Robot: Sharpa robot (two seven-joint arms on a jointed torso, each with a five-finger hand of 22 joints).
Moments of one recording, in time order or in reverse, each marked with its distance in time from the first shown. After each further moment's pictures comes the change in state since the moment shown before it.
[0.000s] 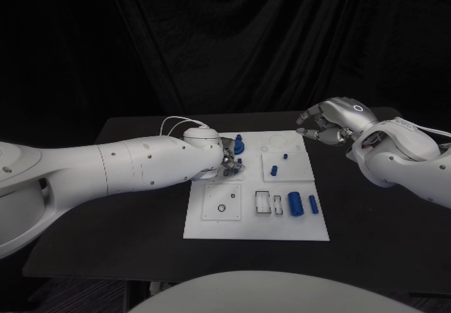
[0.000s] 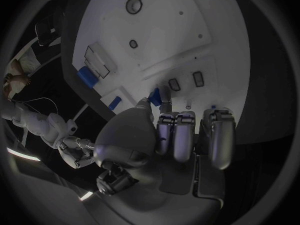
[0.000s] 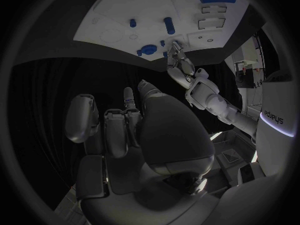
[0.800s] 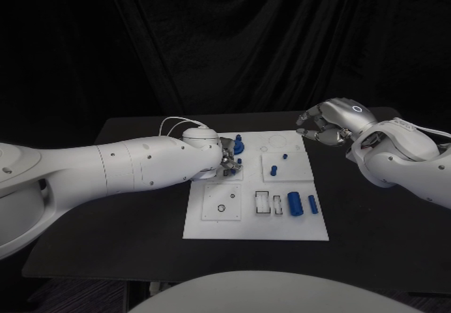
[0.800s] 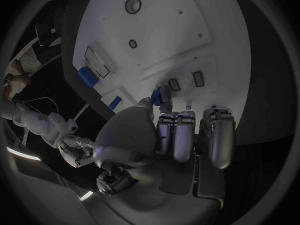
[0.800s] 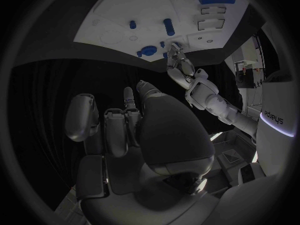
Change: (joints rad) left arm -0.002 0.000 0.000 -0.007 0.000 -0.001 0.013; left_hand 0.043 -0.035 0.090 -0.002 0.128 0.016 -0.002 -0.051 0.016 0.000 0.001 0.000 0.000 0.000 0.000 0.000 0.000 0.000 -0.004 -0.004 -0.007 0.000; right arm -0.003 0.000 0.000 -0.001 0.000 0.006 -0.001; right_hand 0.010 -0.001 0.008 -0.008 0.063 0.007 0.000 -0.005 -0.009 -0.005 0.002 -0.007 0.000 0.000 0.000 -0.012 0.000 0.000 0.000 0.000 -0.016 0.000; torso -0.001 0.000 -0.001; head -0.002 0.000
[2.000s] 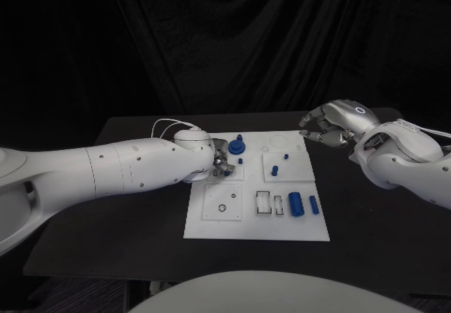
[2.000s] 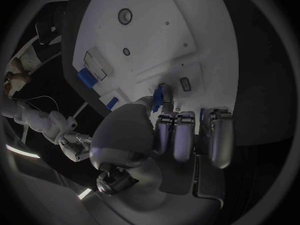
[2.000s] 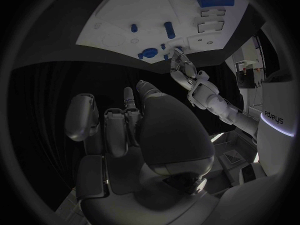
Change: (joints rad) left arm -0.005 -0.061 -0.001 0.042 0.000 -0.019 0.006; left_hand -0.006 -0.094 0.236 0.005 -0.002 0.018 -0.004 -0.035 0.046 0.002 -0.010 -0.001 -0.001 -0.004 -0.004 0.000 0.000 0.000 0.000 0.000 -0.008 0.000; right arm -0.002 -0.008 0.000 0.000 0.000 0.013 -0.005; right_hand 0.004 -0.004 0.000 0.000 0.012 0.000 0.000 0.000 -0.001 -0.002 -0.002 -0.004 0.000 0.000 0.000 -0.002 0.000 0.000 0.000 0.000 -0.005 0.000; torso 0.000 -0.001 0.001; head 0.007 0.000
